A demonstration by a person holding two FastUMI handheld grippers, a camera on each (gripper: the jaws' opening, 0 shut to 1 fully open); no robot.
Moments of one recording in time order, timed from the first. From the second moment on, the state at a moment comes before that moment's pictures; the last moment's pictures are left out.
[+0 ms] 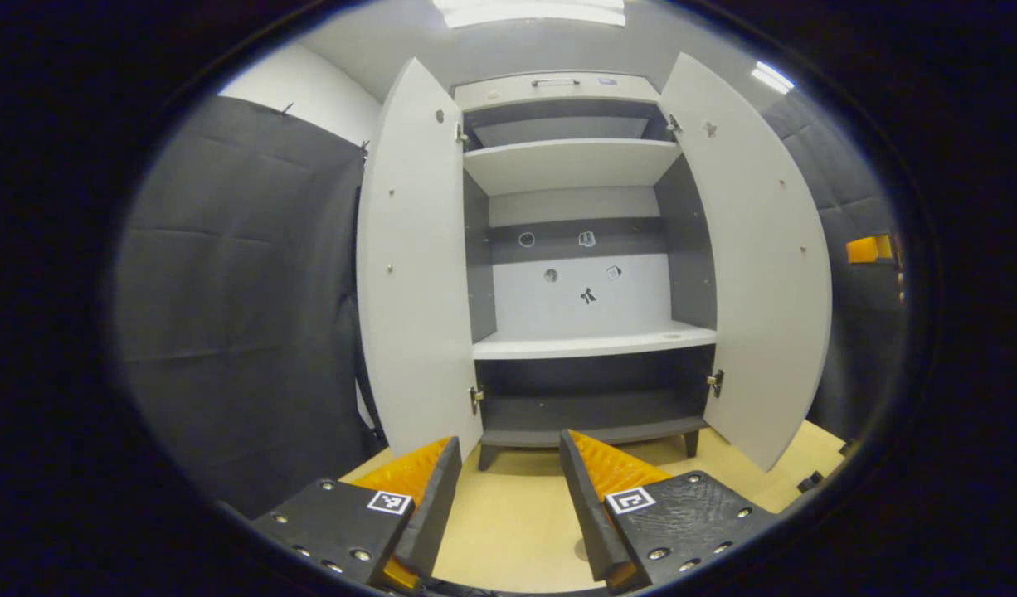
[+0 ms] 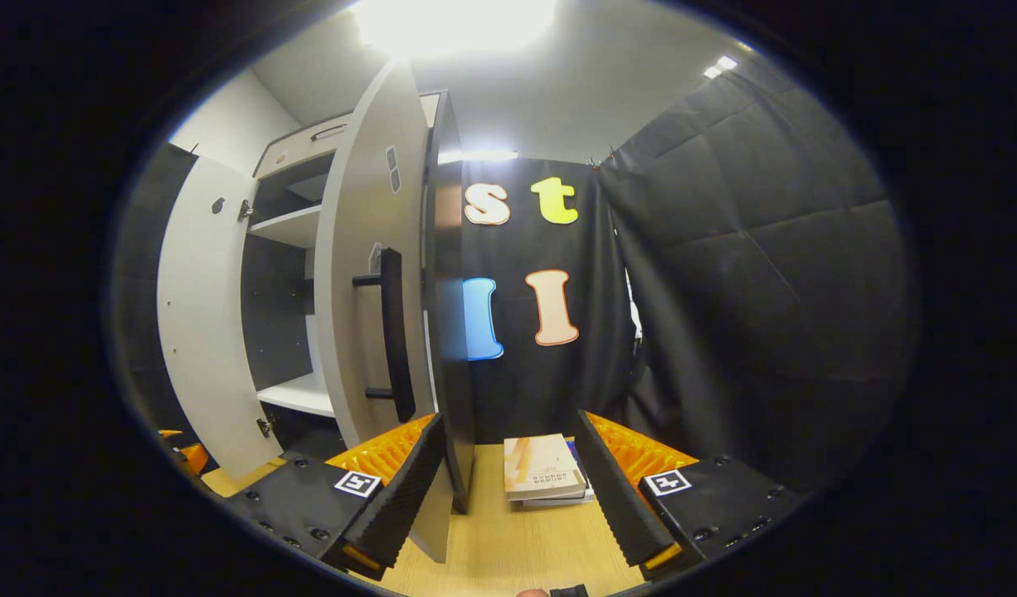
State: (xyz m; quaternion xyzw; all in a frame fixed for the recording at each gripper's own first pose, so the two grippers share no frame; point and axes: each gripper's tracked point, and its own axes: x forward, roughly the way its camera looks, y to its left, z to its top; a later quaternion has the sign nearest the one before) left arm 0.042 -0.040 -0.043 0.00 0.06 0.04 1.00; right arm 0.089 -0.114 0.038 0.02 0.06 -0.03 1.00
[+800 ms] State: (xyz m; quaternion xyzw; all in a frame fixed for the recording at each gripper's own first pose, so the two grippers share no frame) left arm 0.060 0.129 -0.029 -0.03 0.03 0.11 0.99; right arm 0.112 -0.084 0.075 -0.05 0.02 -0.15 0.99
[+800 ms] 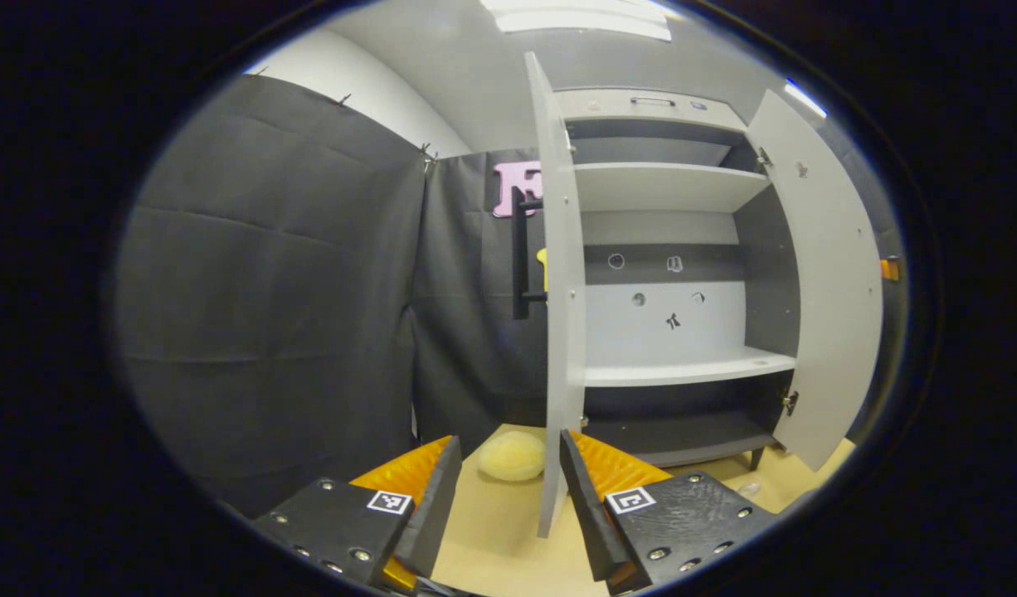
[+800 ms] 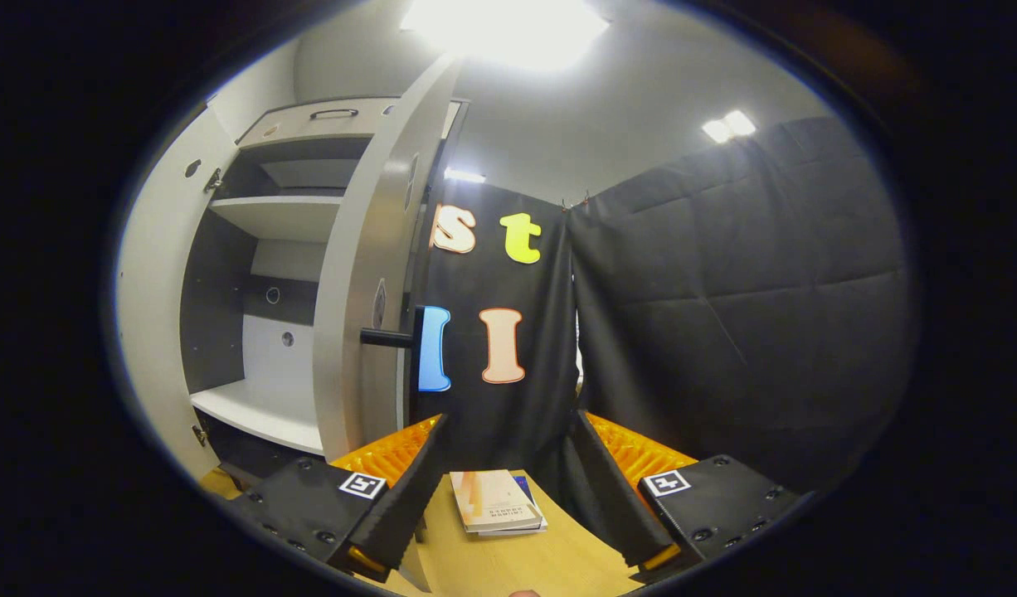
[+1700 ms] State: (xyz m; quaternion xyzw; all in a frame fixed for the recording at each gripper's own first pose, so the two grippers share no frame) left arm 0.078 0.181 -0.049 -0.05 0.03 0.08 1.00; right arm 0.110 0.025 0.075 -0.04 0.00 -0.11 0.99
